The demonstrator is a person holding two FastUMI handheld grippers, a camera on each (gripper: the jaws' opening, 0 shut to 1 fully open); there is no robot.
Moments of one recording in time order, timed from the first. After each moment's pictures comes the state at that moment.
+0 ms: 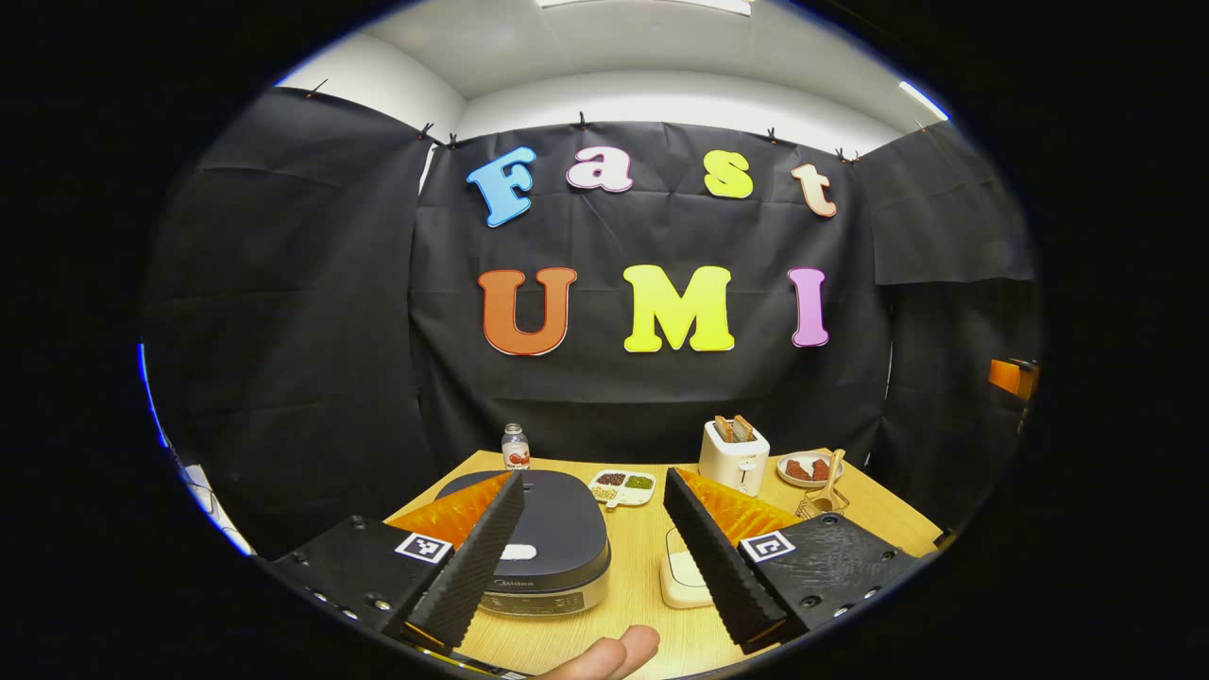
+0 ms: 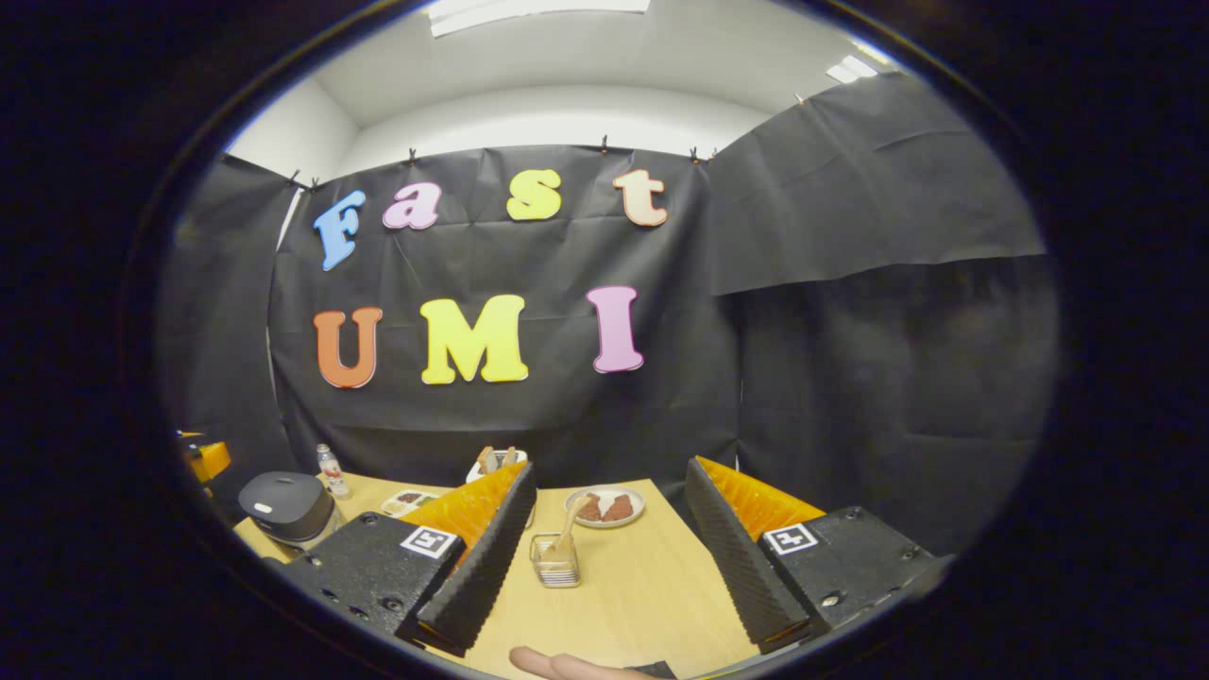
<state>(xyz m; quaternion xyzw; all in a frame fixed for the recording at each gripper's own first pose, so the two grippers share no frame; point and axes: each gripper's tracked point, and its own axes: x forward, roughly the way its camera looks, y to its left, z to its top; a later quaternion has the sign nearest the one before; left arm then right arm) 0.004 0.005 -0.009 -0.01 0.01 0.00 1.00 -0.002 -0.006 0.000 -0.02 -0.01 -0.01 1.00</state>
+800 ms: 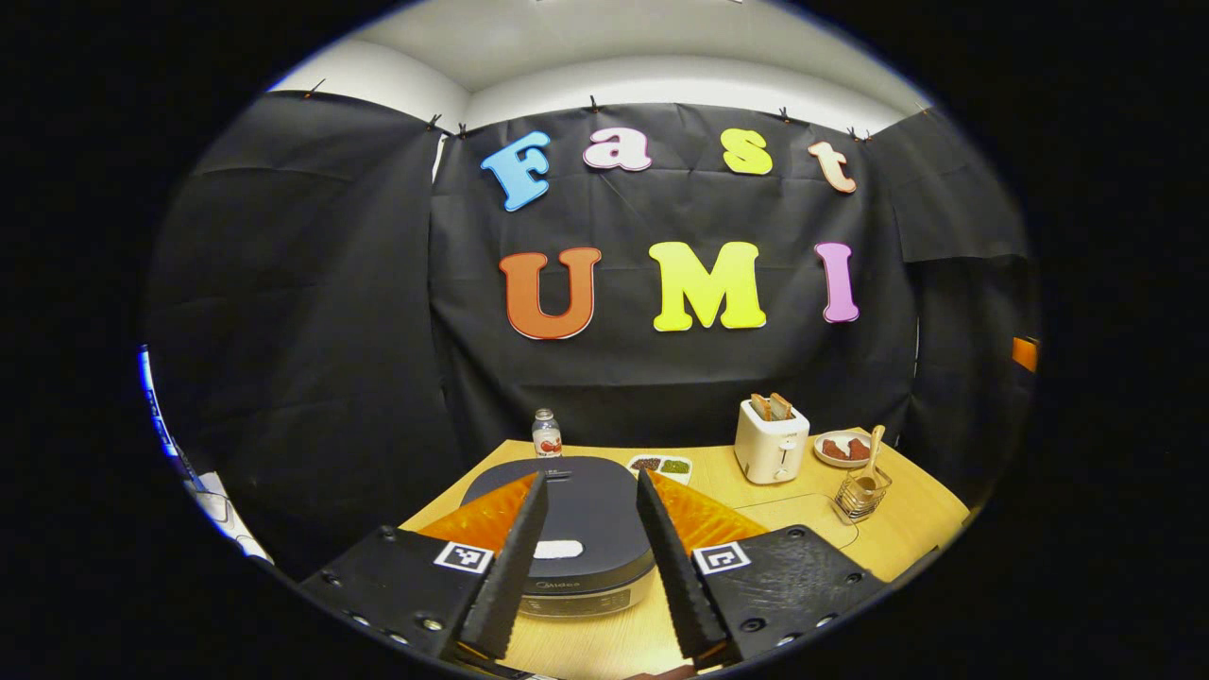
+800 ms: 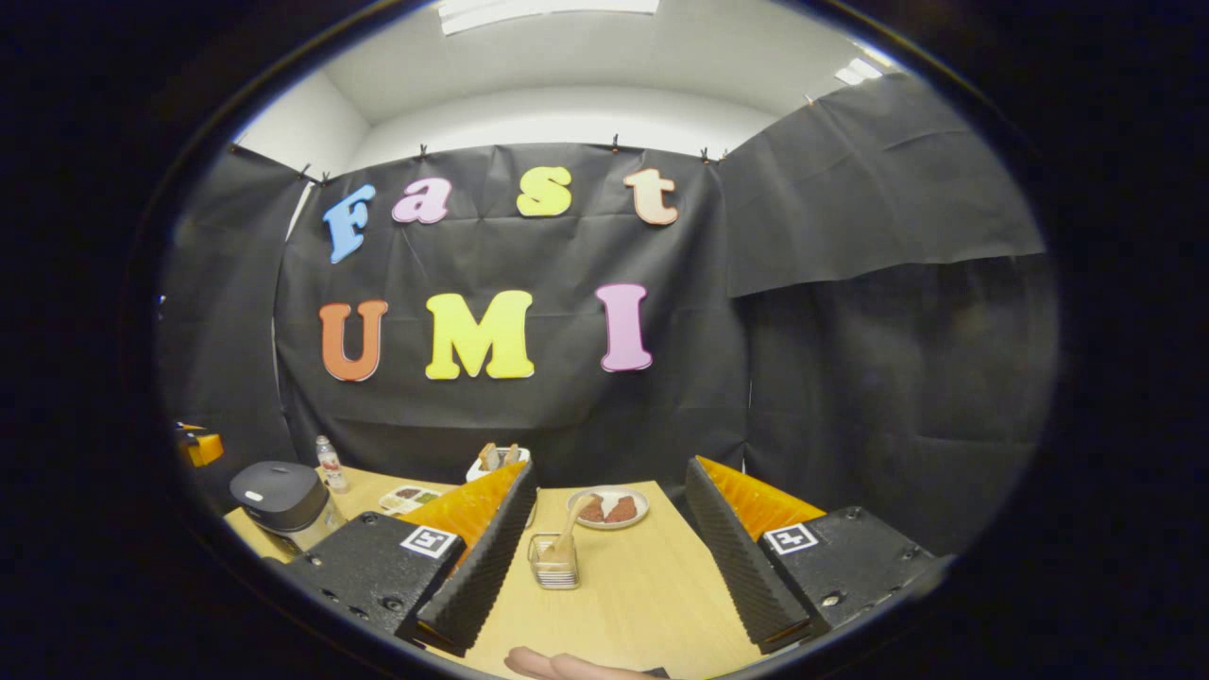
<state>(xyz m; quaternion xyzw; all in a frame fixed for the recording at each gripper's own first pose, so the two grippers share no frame) 0.031 0.042 -0.042 0.01 0.04 0.02 1.00 0.016 -0.009 -0.018 -0.03 -0.01 -0.01 1.00</state>
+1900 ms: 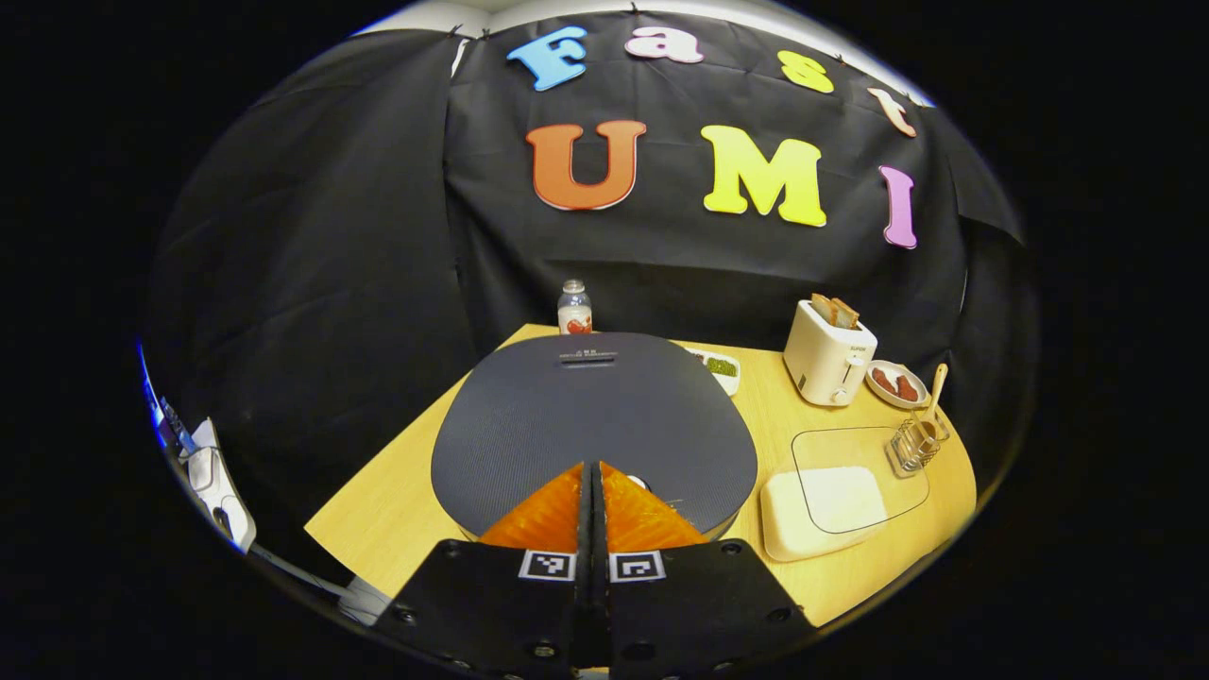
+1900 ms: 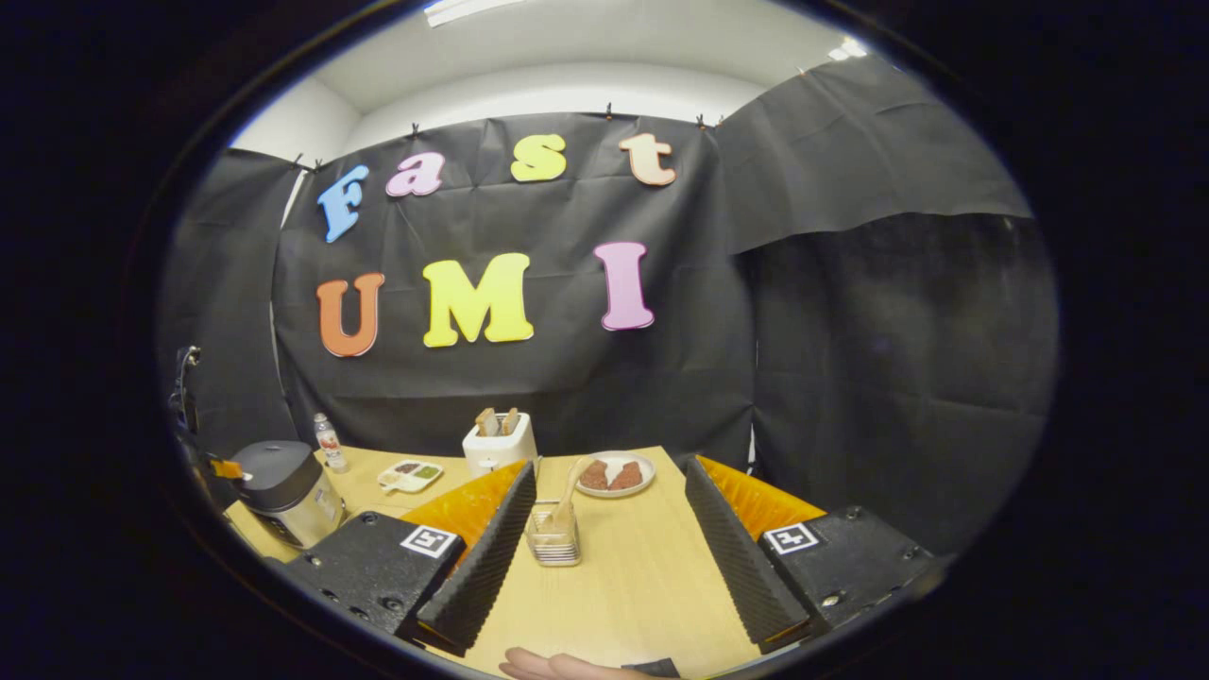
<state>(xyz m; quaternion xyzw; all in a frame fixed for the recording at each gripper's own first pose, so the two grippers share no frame) 0.077 0.085 -0.162 -0.03 0.22 0.07 0.97 0.035 -0.020 -0.075 -0.02 0.03 0.00 1.00</state>
